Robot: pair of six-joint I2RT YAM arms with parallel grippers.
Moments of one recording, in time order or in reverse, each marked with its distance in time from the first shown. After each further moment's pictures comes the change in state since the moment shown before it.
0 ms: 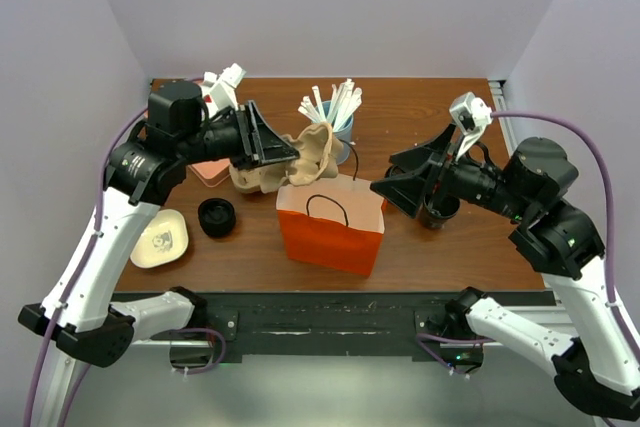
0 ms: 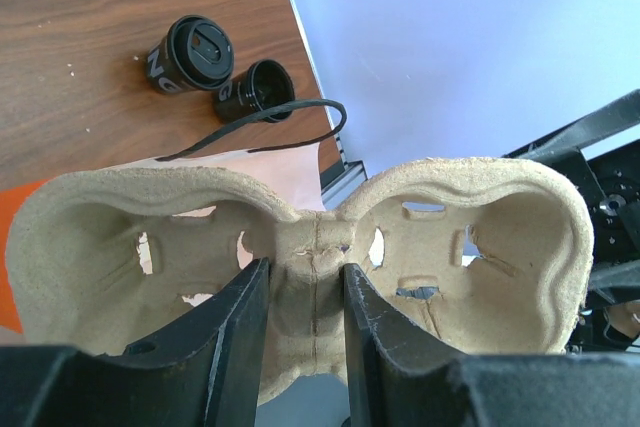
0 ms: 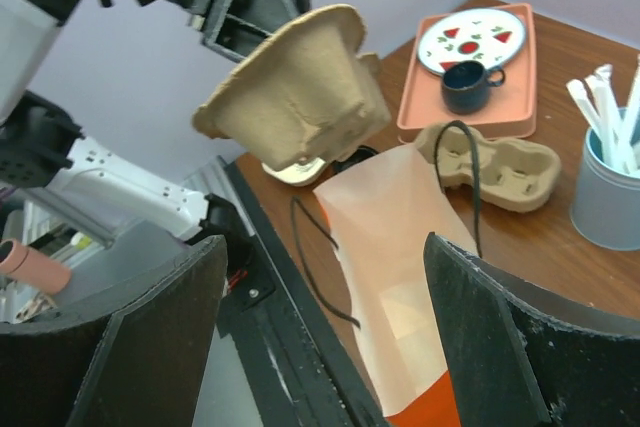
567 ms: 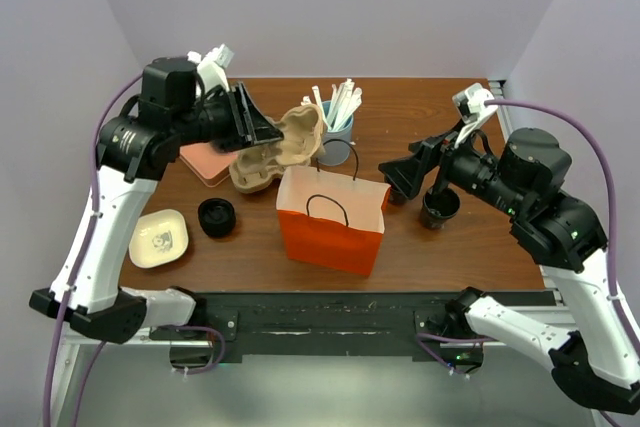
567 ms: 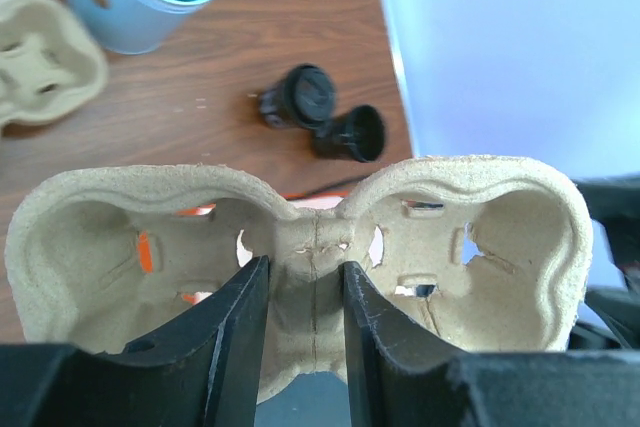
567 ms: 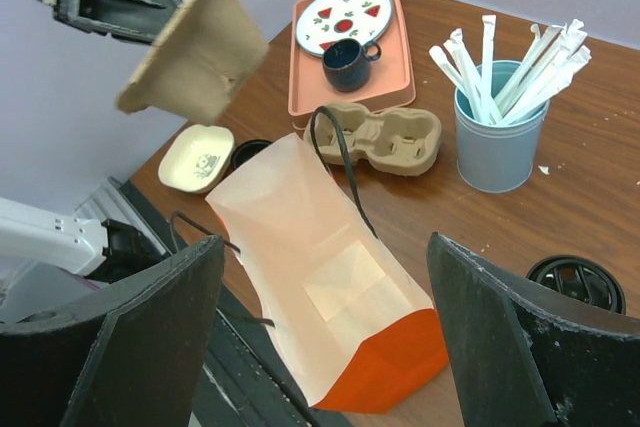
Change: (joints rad) left arm 0.063 0.140 0.246 -0.232 -0.162 0.140; right arm -0.001 0.058 0.079 -0.147 0.265 -0.063
